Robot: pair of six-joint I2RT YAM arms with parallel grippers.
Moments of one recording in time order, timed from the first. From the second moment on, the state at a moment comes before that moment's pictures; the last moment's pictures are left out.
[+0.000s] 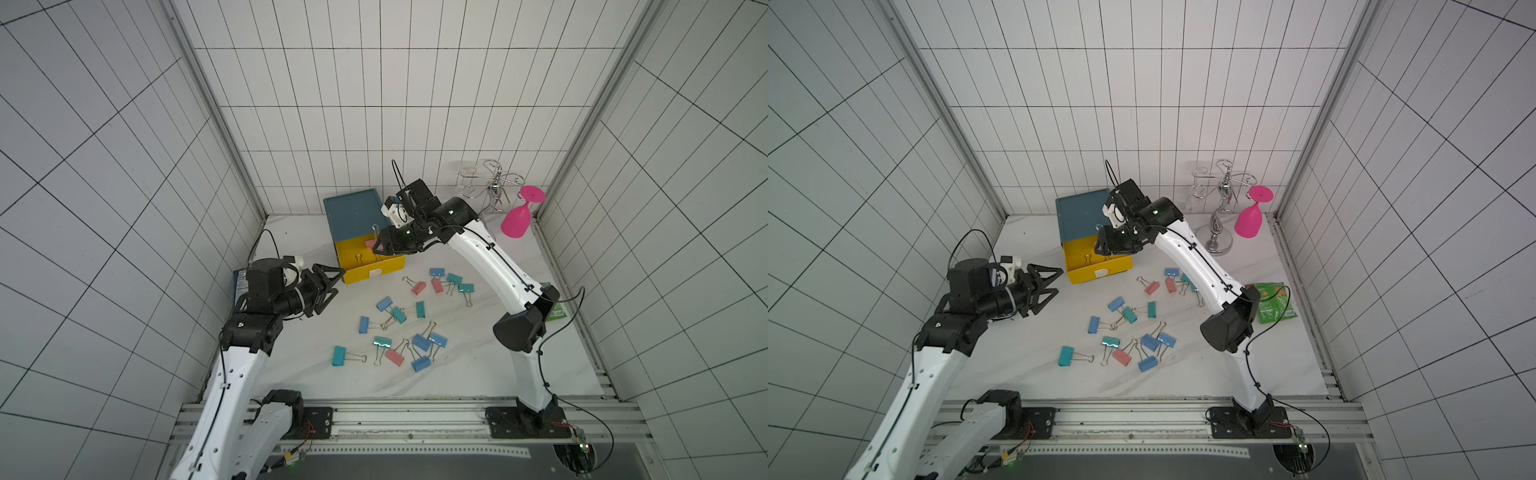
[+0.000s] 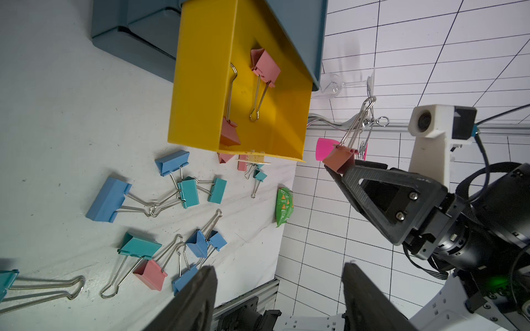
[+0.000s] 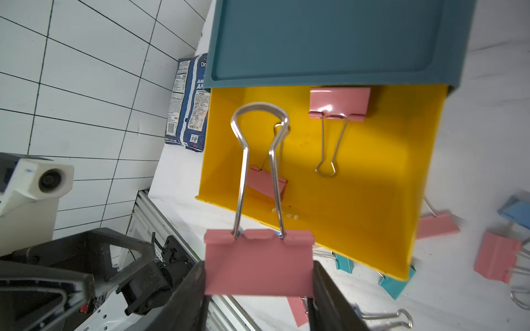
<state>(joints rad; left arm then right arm) -0.06 0.83 0.90 -0.60 0.67 -1.13 0.83 2.13 2.47 -1.24 -0.35 0.43</state>
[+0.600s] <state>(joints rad) -0.04 0.80 0.89 -0.66 0.67 -1.12 0.84 2.20 2.57 -1.12 -0.43 0.50</state>
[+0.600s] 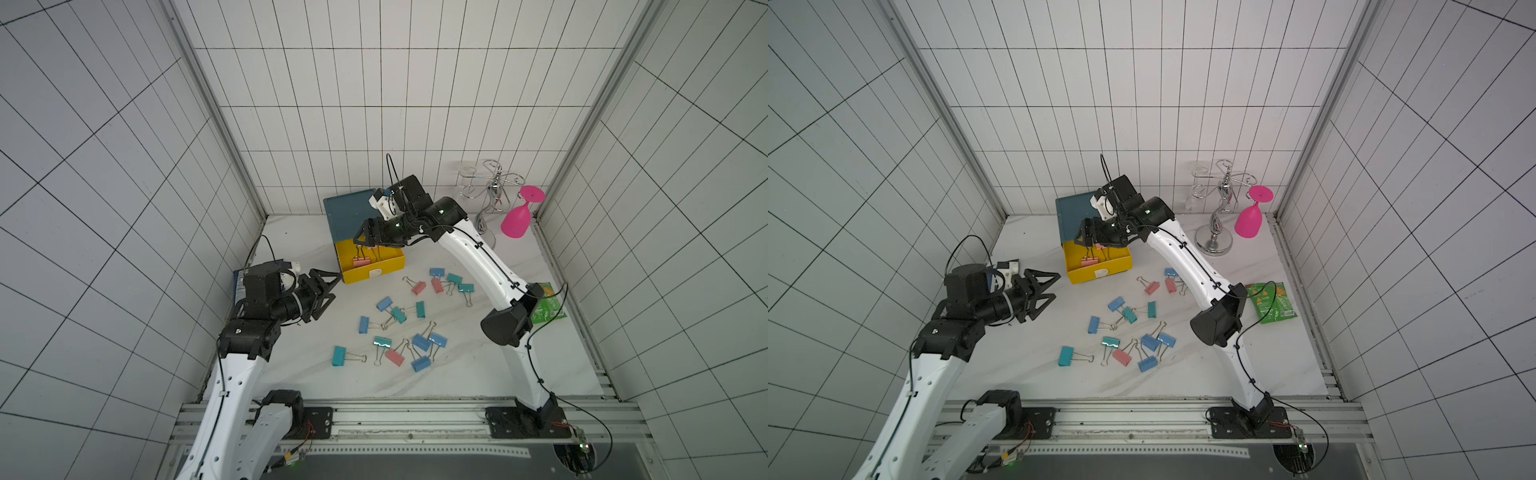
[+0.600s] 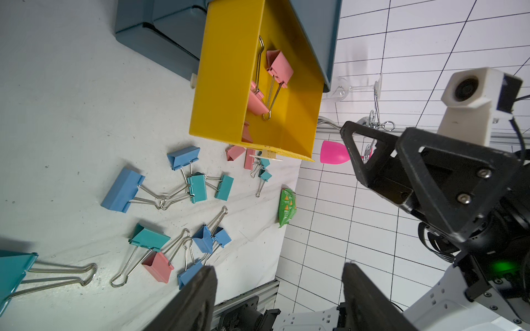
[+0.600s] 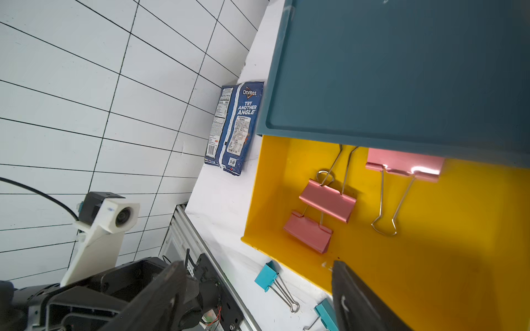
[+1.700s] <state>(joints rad) -0.74 0.89 0.78 -1.00 0.16 -0.88 0.82 1.42 1.10 -0.94 -0.22 0.57</state>
